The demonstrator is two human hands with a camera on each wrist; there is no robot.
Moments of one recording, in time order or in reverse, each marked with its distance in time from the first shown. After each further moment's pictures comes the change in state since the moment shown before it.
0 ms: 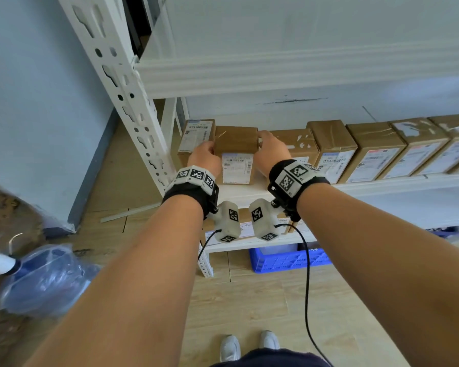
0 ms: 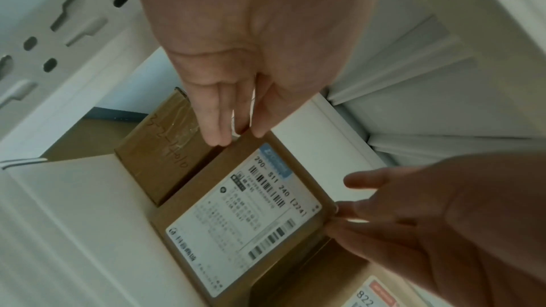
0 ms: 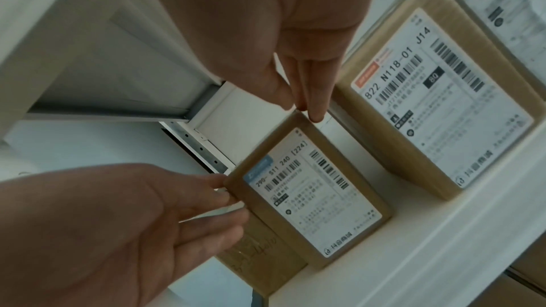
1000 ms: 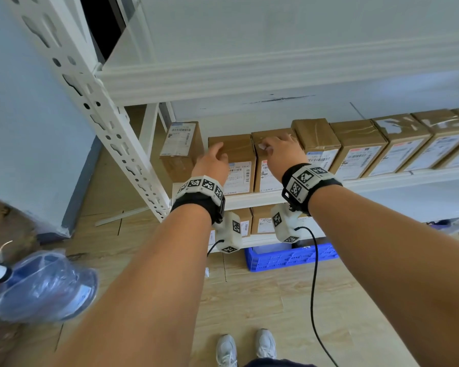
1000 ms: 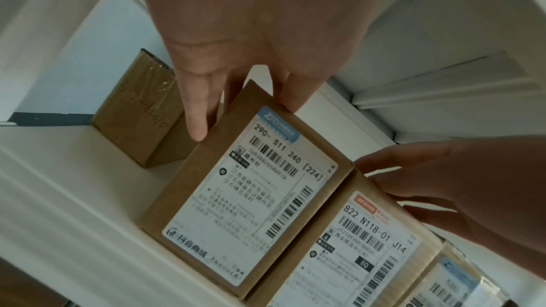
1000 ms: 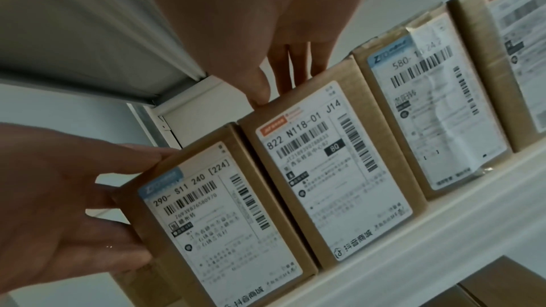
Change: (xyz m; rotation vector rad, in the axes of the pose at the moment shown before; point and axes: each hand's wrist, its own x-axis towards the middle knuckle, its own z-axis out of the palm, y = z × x) left_hand -0.009 0.025 0.046 0.047 -0.042 0.008; right_hand 0.016 0.069 -0.037 -0.240 0.075 -0.112
